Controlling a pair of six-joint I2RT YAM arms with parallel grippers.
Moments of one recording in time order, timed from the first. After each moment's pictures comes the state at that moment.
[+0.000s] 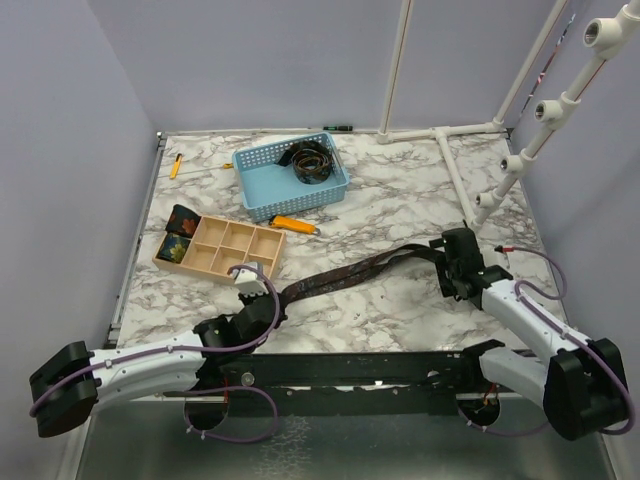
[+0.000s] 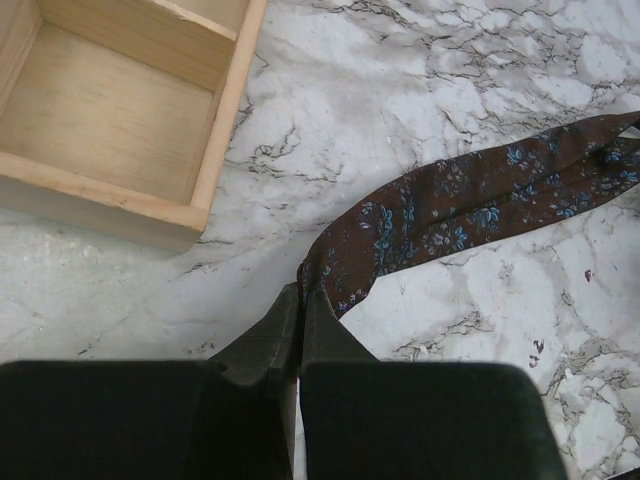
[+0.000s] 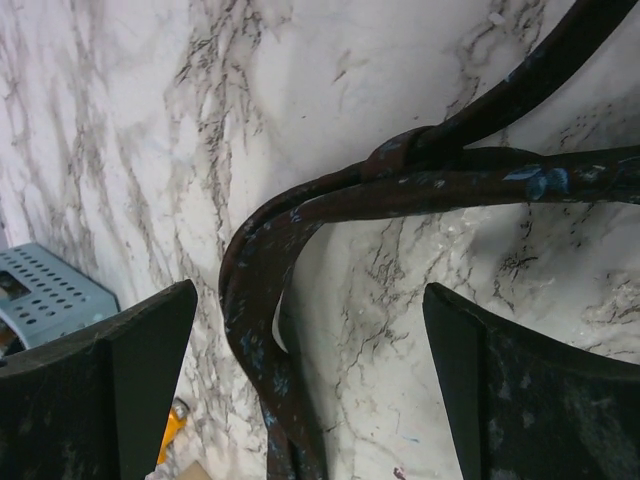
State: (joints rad) left arm -1.09 0.77 0.16 0.01 -0.69 -0.93; right arm 0.29 1.03 0.50 -0.37 0.40 1.51
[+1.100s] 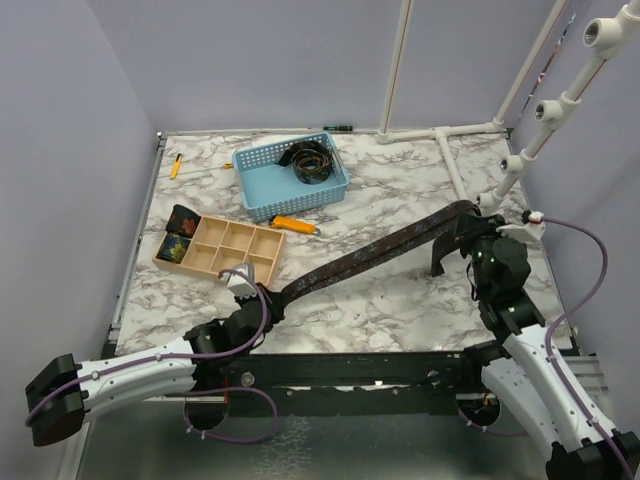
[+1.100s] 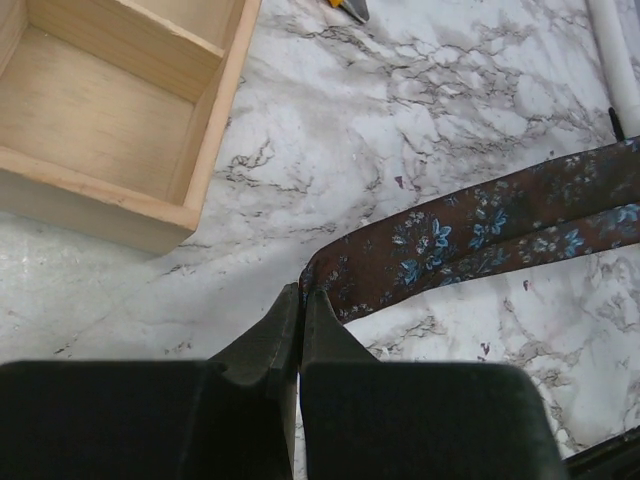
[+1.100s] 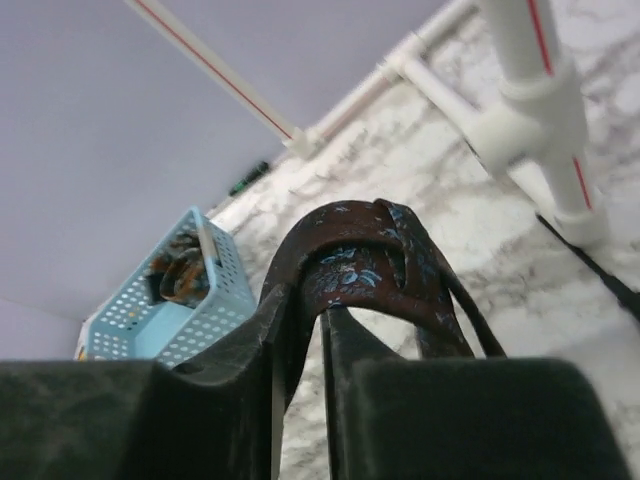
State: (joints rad) left arm -1.09 0.61 0.11 0.00 -0.69 -0.95; right arm 0.25 0.66 0.52 0.09 0.38 0.69
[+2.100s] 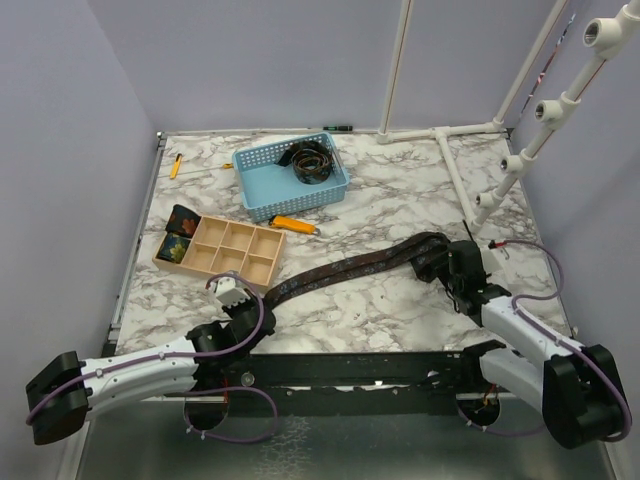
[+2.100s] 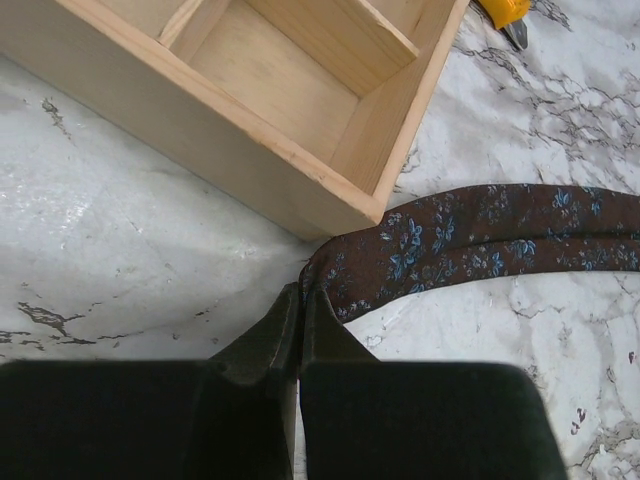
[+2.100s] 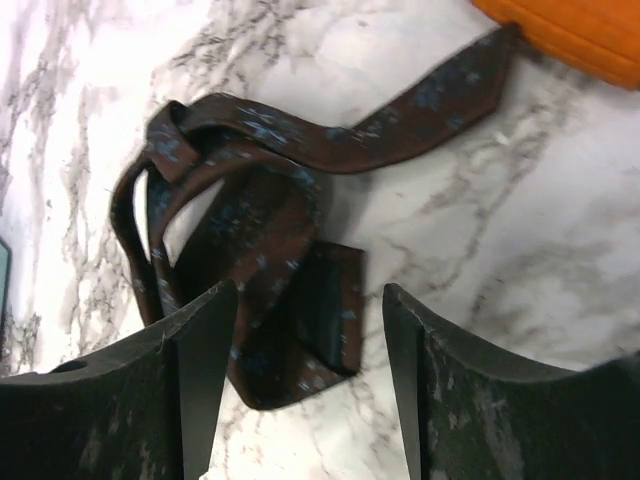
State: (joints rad) left arm -1.09 0.66 0.09 -0.20 -0.83 -1.21; right arm 0.25 0.96 0.30 -0.09 0.41 1.09
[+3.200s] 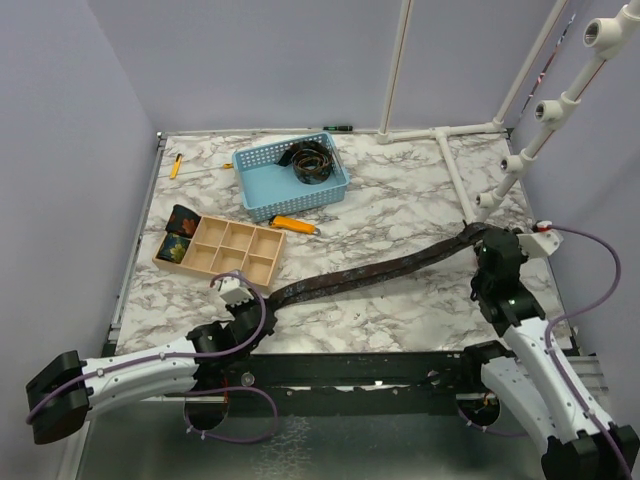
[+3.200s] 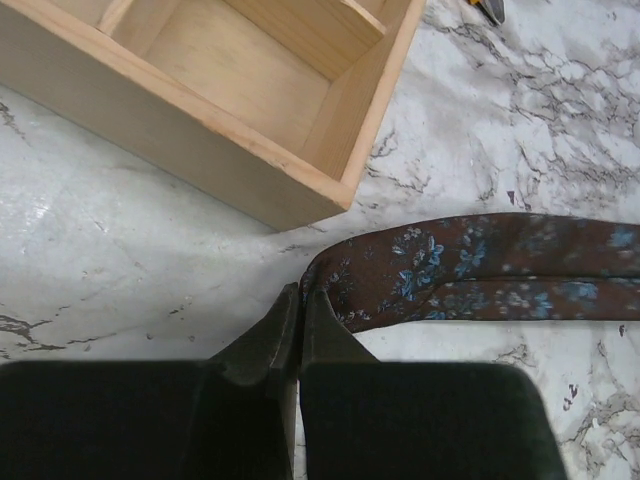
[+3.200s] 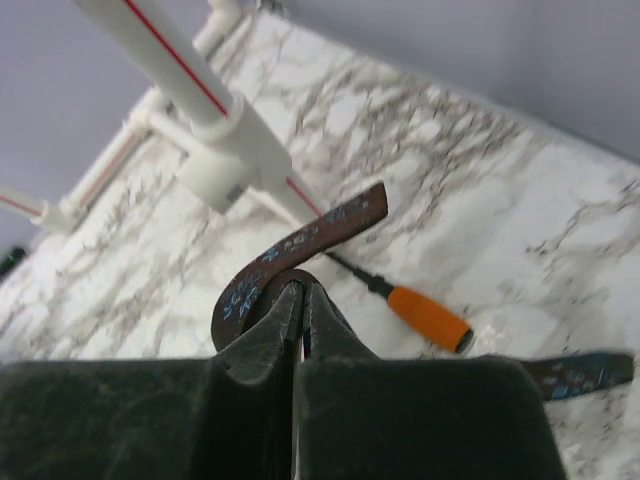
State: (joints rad) left arm -1.09 0.63 0.08 -0.17 -0.80 -1.15; right arm 0.21 0.73 0.50 -0.18 0.78 0.72
